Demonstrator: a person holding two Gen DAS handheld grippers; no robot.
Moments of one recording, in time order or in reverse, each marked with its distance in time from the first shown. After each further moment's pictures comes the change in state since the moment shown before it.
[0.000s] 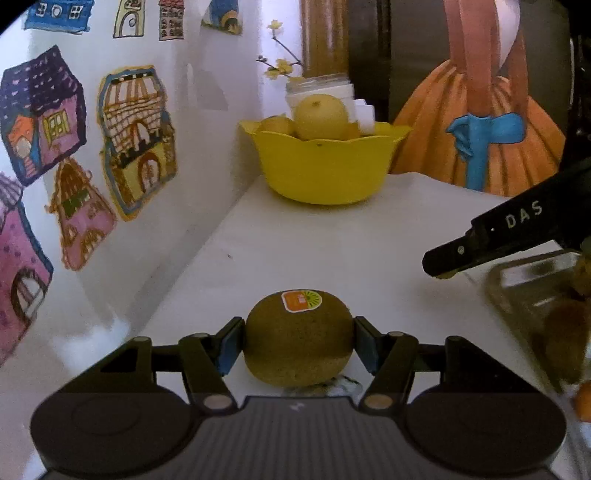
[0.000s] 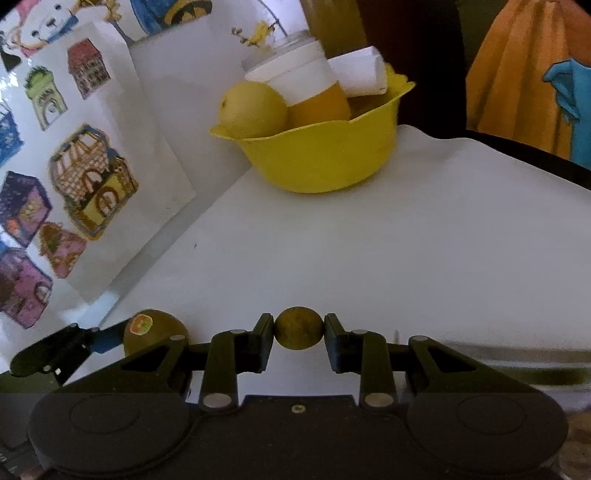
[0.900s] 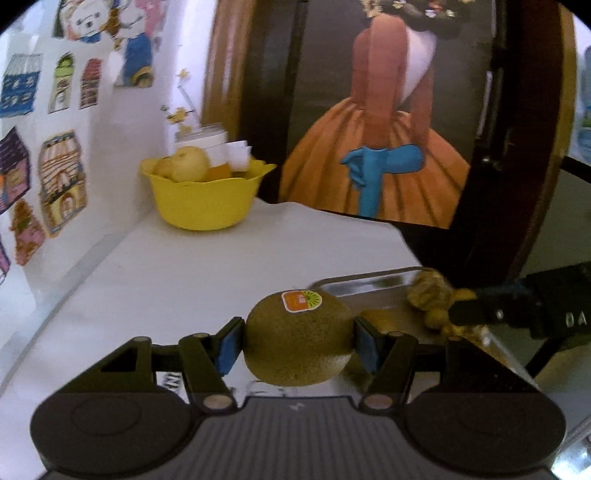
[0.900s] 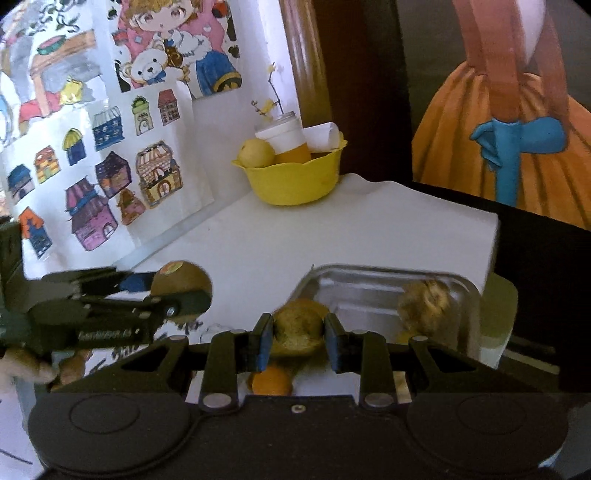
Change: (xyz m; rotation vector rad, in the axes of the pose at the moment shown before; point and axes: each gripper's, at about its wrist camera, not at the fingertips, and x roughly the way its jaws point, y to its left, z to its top) left arm -0.091 -0.088 -0.009 -0.001 -0.084 -0.248; right arm -0.184 -0.037 -0.128 -0.114 -0.204 -0.043
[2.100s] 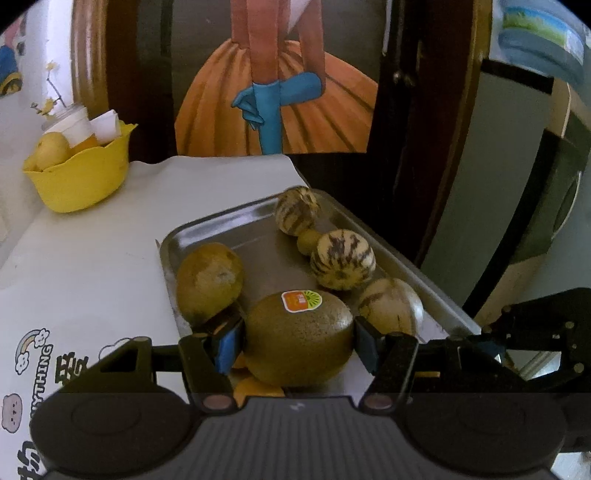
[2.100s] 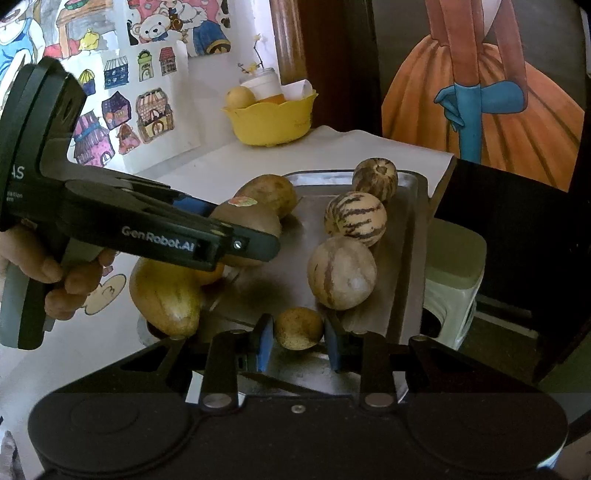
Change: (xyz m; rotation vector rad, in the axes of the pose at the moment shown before) left arm 0.029 -0.104 -0.035 0.217 0.179 -0.154; right arm -0.038 -0.013 -0.121 -0.020 0.022 -0.073
